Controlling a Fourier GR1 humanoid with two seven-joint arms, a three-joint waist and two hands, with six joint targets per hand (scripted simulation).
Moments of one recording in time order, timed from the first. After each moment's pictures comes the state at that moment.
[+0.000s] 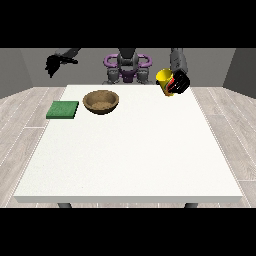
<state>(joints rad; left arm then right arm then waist) -0.63 0.34 0.03 -0.64 -0.41 0.44 -0.44 -0.16 -0.32 -0.31 -1.23 -0.21 0.37 -0.23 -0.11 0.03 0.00</state>
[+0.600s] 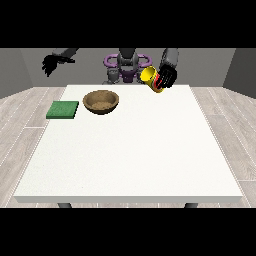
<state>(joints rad) -0.76 0.28 -0.14 -0.66 -0.70 0.51 -0.07 -0.18 -0.35 -0.34 -1.14 -0.23 0.42 -0.26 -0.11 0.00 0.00</state>
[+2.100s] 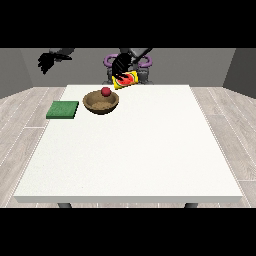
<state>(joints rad) -1.04 0.04 -0.82 -0.54 -1.65 0.08 0.34 -0.23 -0.39 -0.35 -0.99 -0.23 0.46 -0.26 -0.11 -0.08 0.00</state>
